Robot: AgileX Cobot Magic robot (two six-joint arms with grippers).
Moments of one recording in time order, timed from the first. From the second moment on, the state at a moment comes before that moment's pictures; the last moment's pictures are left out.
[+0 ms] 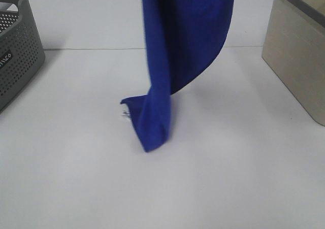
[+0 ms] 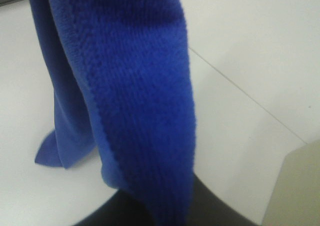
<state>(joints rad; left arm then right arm) -0.61 1.54 -1.78 -0.04 0.37 0.57 0.54 1.35 -1.40 -0.05 0.81 -0.21</state>
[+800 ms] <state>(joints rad) -0.53 1.60 -1.78 0.30 0.06 0.60 0.54 1.49 -1.77 -0.49 0.71 -0.18</state>
